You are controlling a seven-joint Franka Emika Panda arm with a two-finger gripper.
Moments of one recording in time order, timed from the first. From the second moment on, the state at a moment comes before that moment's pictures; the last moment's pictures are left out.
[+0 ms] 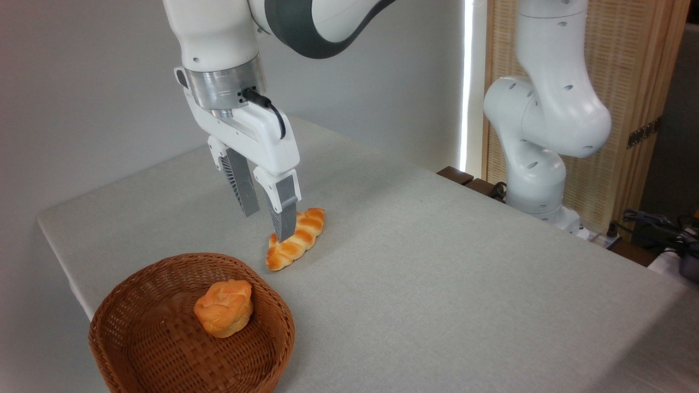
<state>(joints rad) -0.14 0.03 0.02 -1.73 -0.07 1.74 0.65</state>
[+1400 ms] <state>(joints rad) -0.13 0.03 0.05 -1.73 -0.07 1.73 0.65</state>
